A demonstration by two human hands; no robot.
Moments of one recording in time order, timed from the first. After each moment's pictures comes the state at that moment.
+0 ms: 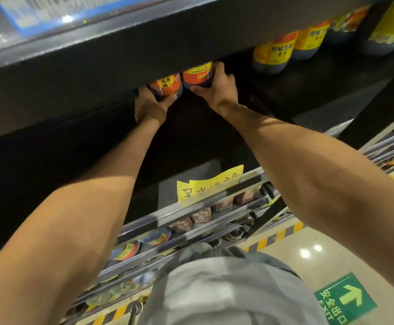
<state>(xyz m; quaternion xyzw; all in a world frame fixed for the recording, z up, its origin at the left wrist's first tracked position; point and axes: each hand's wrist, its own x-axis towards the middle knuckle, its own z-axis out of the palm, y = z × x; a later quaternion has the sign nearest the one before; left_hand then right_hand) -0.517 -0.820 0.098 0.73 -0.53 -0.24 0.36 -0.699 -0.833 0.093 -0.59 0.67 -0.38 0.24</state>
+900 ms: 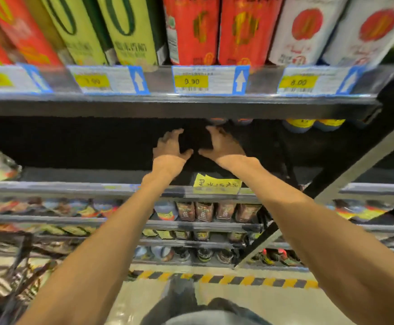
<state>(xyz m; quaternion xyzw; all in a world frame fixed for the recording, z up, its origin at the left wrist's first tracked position) -0.505 -0.626 0.150 0.80 -0.55 -0.11 0.23 -0.661 -0.696 0.166 -0.84 0.51 -0.09 0.19</state>
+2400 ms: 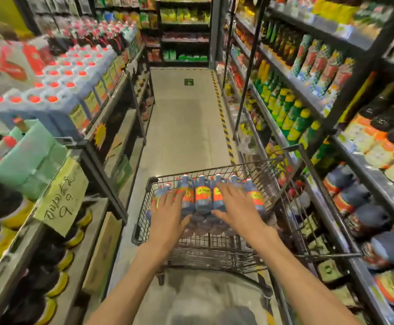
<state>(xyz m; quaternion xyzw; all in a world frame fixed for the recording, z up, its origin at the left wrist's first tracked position) -0.287 0.176 0.087 0.98 0.05 0.09 0.14 -0.216 -0.031 0.129 -0.96 -0.25 0.02 0.11</state>
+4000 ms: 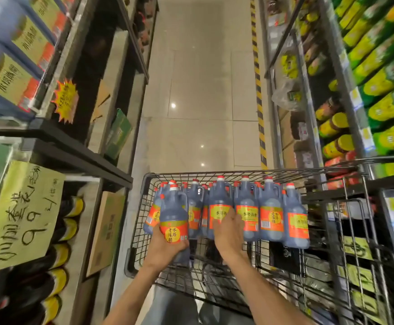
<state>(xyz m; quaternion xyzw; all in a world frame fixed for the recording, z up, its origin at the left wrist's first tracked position) -0.115 0.262 -0.067 0.70 0.40 -0.17 0.57 -0.020 0.093 -0.100 -0.93 0.11 0.27 0.23</state>
